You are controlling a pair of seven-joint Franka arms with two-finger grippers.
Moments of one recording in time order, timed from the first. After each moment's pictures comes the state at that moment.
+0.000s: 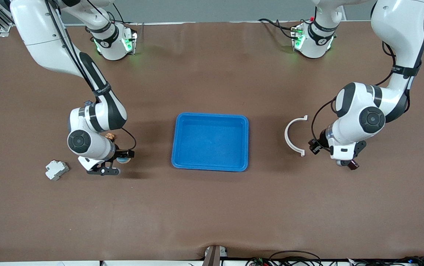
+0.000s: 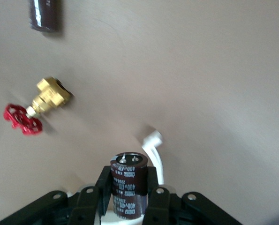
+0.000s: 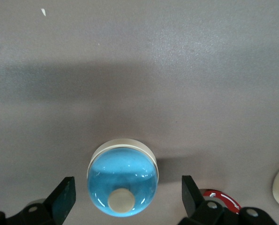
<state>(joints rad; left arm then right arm) 0.08 0.38 -0.31 -1.93 0.06 2.20 -0.95 0.14 0.60 0.05 -1.85 -0.06 2.31 0.27</state>
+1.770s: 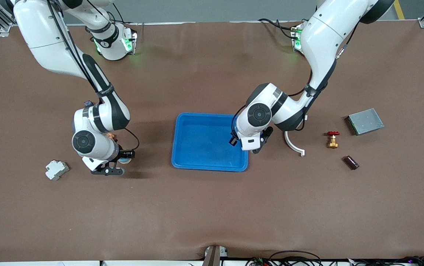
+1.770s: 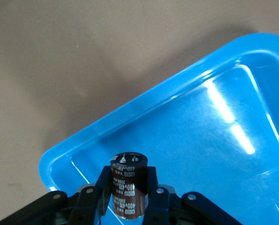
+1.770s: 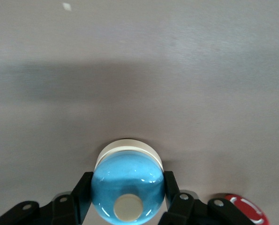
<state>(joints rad) -0.31 0.70 -0.39 -1.66 0.06 2.25 -1.63 0.17 0.60 0.06 -1.84 -0.06 2.31 0.29</state>
